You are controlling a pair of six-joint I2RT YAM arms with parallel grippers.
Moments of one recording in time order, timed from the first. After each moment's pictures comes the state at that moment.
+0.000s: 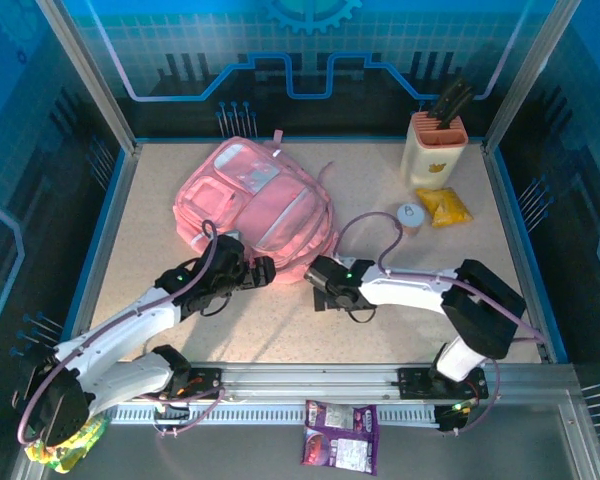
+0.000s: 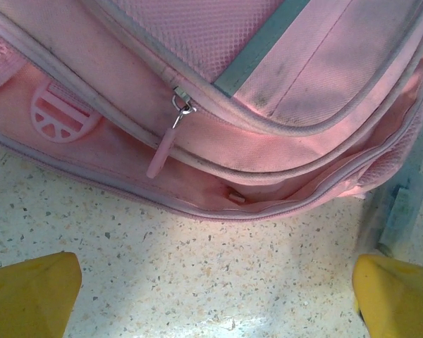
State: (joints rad) left arm -0.60 1.02 0.65 -0.49 -0.10 -0.75; right arm 0.94 1.59 0.86 -0.67 0.29 0.90
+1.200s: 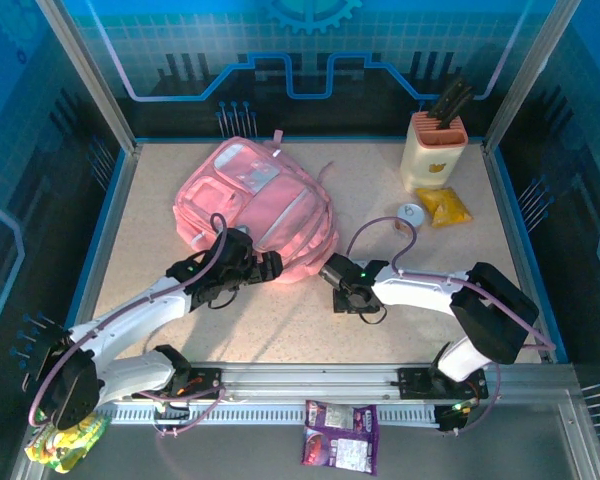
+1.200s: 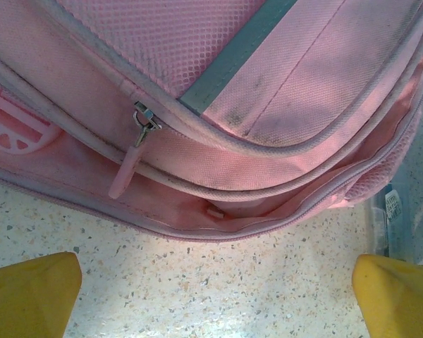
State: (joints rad) left arm -0.60 1.12 0.70 -0.45 -0.07 -0.77; right arm 0.86 1.55 0.79 -0.62 0.19 0.86
